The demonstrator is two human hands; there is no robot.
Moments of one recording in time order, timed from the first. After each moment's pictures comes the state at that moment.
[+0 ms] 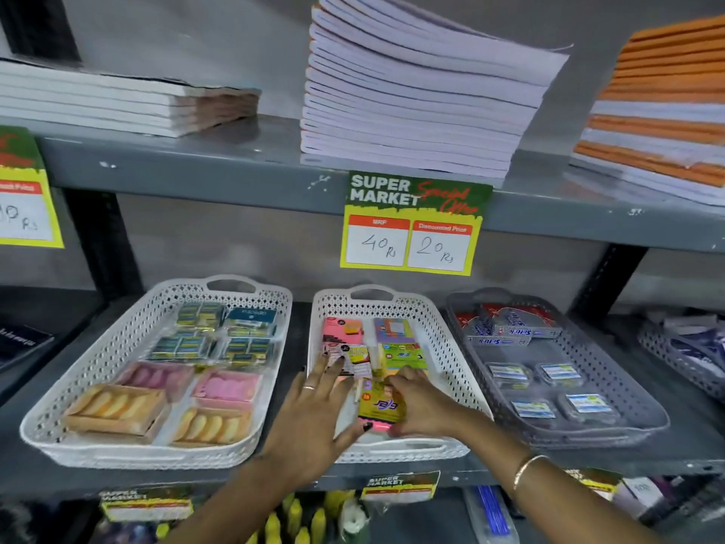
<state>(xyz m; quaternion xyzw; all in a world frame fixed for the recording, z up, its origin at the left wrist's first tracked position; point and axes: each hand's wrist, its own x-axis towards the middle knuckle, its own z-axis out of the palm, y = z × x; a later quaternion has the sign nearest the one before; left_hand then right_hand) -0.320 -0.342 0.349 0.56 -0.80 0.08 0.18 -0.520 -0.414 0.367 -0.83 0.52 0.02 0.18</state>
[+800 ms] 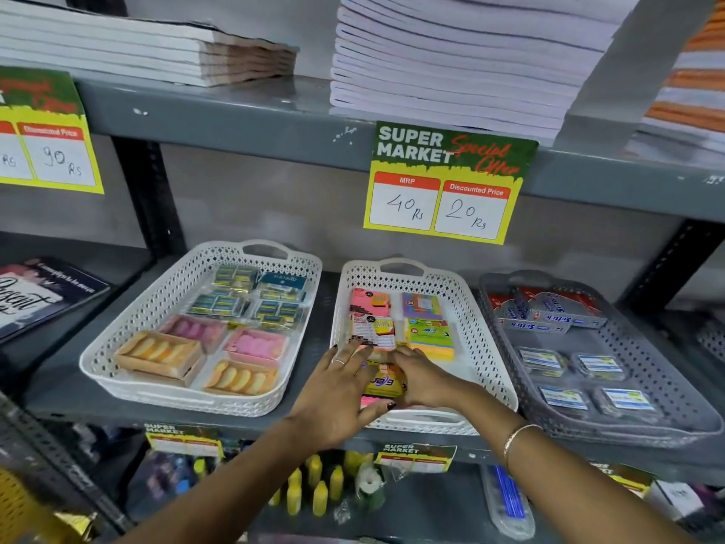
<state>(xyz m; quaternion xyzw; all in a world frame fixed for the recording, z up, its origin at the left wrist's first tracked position) -0.329 -0.345 0.332 0.55 -0.82 0.04 0.15 -0.497 -0.429 0.345 -0.87 0.45 0.02 0.22</state>
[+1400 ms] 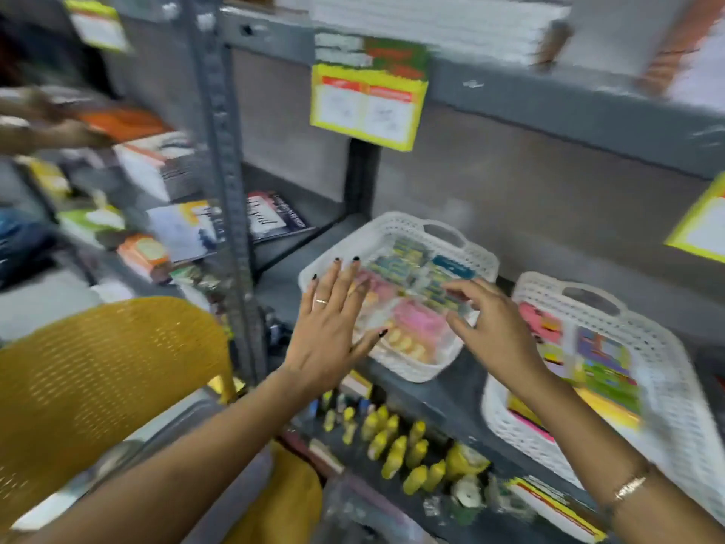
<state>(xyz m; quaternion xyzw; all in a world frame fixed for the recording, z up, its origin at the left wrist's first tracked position) -0.179 -0.234 0.365 0.75 -0.57 0.20 0.26 -0.355 -0.366 0.432 -0.91 0.28 -0.25 0.18</state>
